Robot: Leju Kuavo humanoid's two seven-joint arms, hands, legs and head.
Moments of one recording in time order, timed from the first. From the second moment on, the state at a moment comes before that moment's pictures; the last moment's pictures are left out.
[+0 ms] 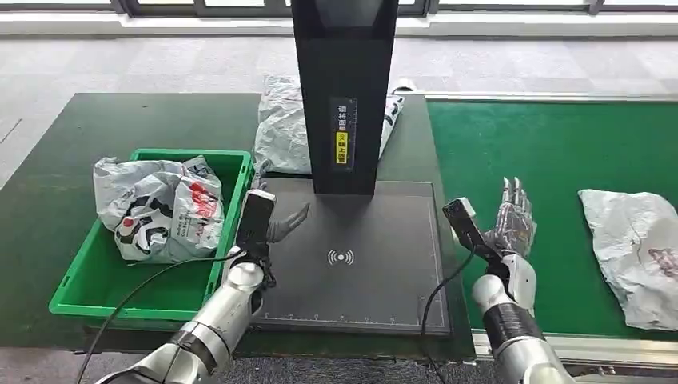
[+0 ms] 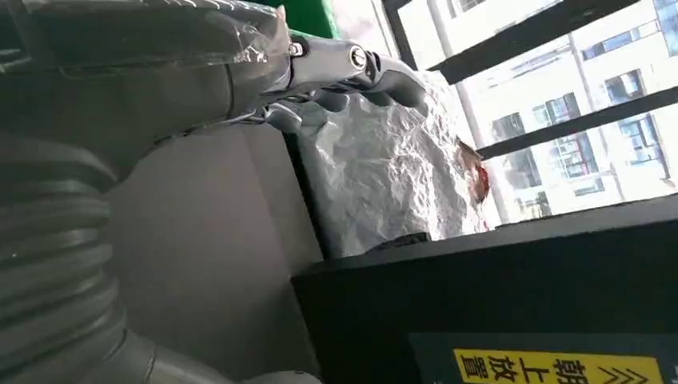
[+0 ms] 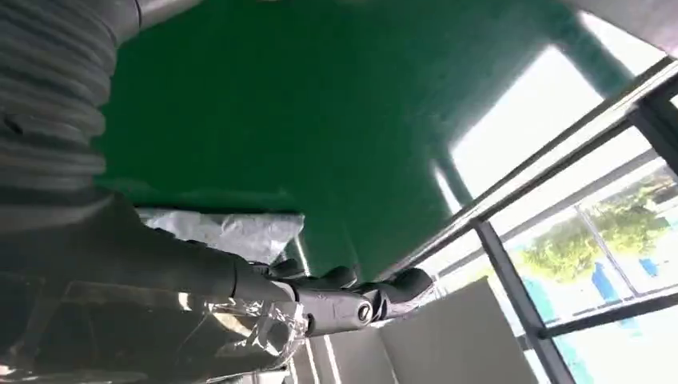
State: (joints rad) left arm -0.55 -0.27 -0.18 -0.59 -0.06 0.33 -0.55; right arm -0.50 0.06 -0.16 -0.60 1.00 -0.70 -0.25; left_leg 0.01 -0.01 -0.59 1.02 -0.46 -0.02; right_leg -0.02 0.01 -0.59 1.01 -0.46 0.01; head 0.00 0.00
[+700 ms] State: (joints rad) left arm -0.50 -0.25 -0.18 -0.63 -0.05 0.33 -0.55; right arm -0.41 -0.02 -0.53 -0.60 1.45 -0.70 -0.01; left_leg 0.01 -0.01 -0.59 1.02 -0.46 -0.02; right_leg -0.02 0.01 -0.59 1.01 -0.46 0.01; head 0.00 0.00
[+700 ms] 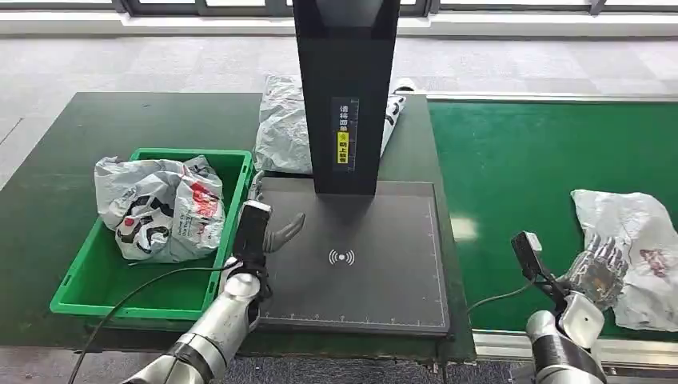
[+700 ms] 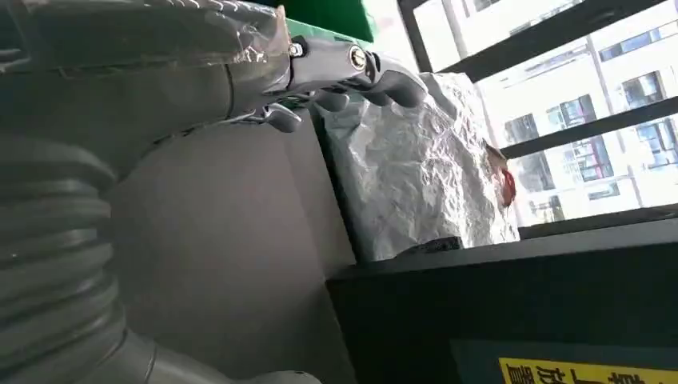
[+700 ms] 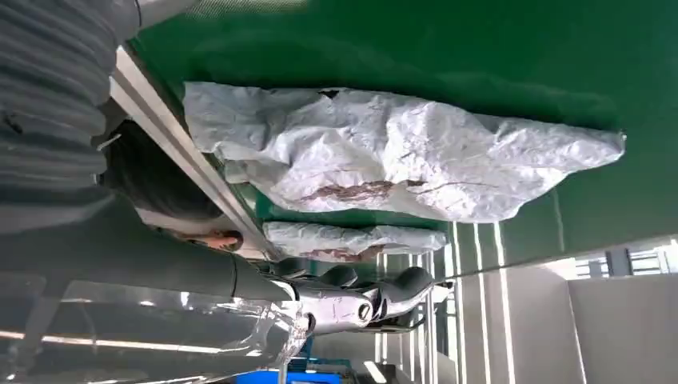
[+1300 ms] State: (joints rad) left arm -0.47 -0.24 -0.18 -0.67 -0.04 0.34 -0.55; right arm -0.42 -0.04 -0.53 -0.56 1.50 -0.70 0.06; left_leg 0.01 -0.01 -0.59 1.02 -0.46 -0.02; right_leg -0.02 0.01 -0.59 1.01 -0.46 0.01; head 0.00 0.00
